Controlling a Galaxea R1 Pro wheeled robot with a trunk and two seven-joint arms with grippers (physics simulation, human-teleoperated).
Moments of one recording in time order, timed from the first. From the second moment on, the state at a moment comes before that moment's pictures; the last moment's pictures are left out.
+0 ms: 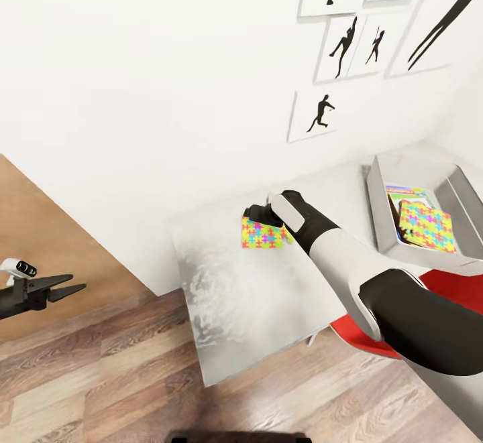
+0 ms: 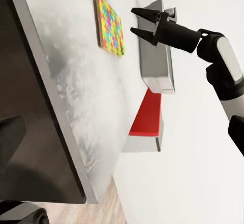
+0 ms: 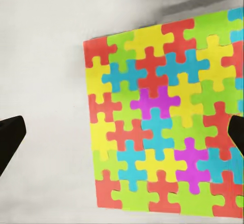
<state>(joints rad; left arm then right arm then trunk) -0.61 0.75 0.06 -0.80 0.57 0.88 -1.57 -1.38 0.17 0.44 -0.38 -0.89 0.62 -0.34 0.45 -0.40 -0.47</state>
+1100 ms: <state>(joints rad) -0.61 0.75 0.05 -0.80 0.57 0.88 -1.57 -1.38 0.17 0.44 -0.38 -0.89 0.62 -0.34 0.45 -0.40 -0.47</state>
